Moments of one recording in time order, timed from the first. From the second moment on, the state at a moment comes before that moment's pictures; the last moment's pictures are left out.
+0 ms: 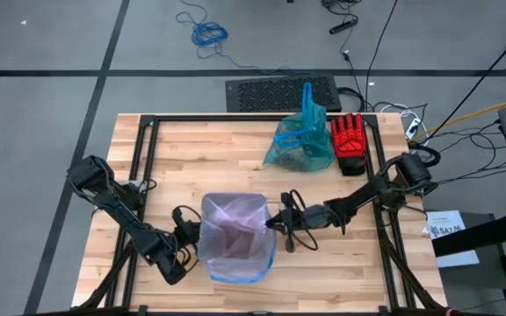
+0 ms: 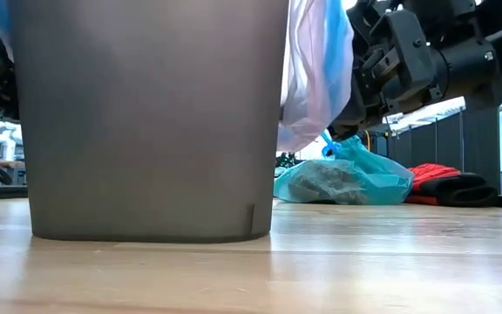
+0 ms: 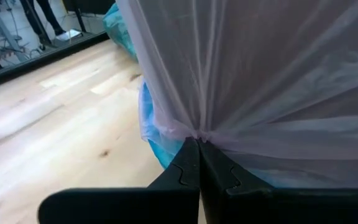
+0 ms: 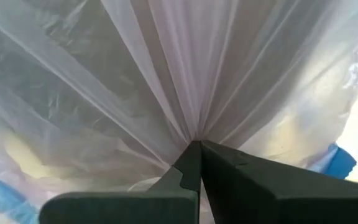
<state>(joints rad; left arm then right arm) -0.85 1.62 0.66 -0.25 -1.22 -1.15 0.32 1.79 0.59 0.96 0.27 0.14</state>
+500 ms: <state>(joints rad) -0.85 1.62 0.64 -0.24 -1.18 -1.17 0.38 1.63 0.59 0.83 0.38 0.07</state>
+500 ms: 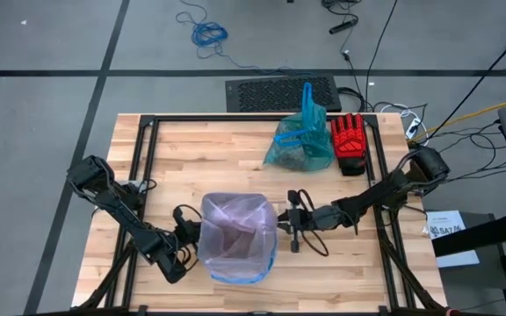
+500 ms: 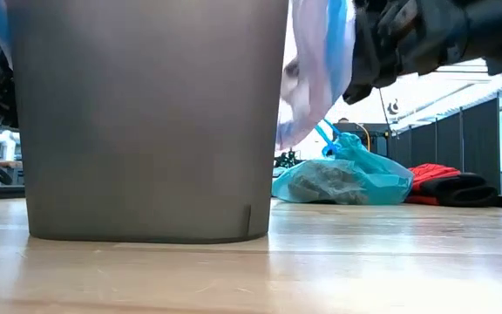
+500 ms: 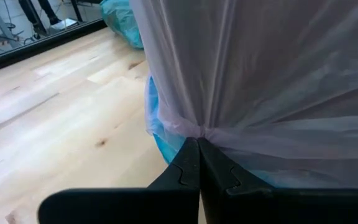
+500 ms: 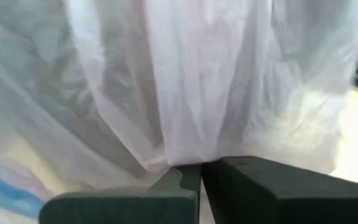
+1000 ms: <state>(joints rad) -0.87 1.61 0.66 -0.25 -1.16 -1.12 0.47 1.57 0.59 0.68 0.48 0.11</state>
